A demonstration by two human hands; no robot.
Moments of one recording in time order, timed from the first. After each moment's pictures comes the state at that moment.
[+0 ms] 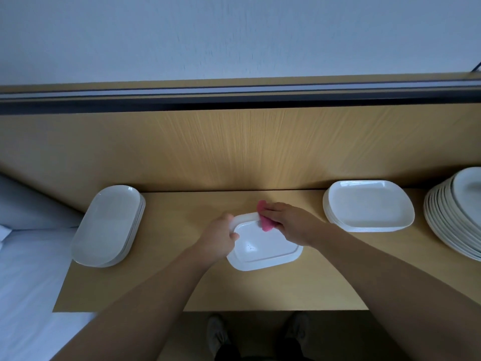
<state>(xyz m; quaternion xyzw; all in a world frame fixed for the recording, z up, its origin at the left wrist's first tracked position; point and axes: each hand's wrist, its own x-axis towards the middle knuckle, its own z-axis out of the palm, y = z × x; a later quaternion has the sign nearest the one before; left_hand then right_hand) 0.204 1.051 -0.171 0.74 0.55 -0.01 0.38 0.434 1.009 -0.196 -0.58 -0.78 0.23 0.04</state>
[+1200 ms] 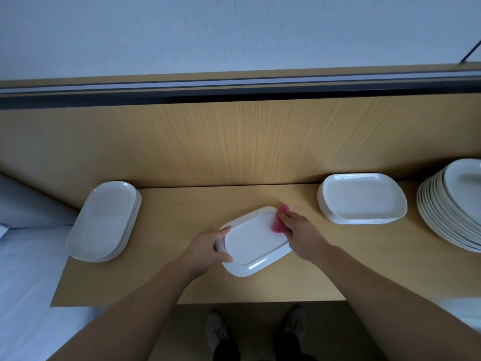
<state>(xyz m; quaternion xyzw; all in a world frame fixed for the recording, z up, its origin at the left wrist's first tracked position) 0.163 1.022 -0.200 0.69 0.51 0.04 0.52 0.433 0.956 -0.221 -0.72 -0.62 0.28 0.10</state>
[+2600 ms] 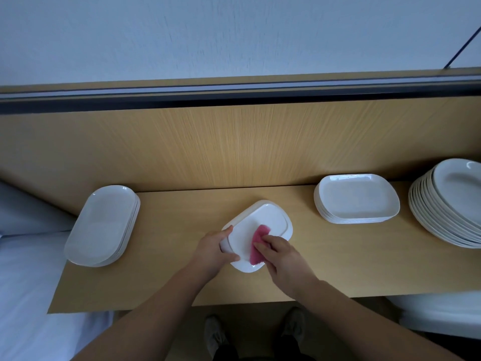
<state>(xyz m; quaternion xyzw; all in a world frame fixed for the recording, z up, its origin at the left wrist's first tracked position) 0.179 1.014 -0.211 0.68 0.55 0.05 0.48 0.370 0.904 -0.211 -0.64 -0.73 0.15 0.18</state>
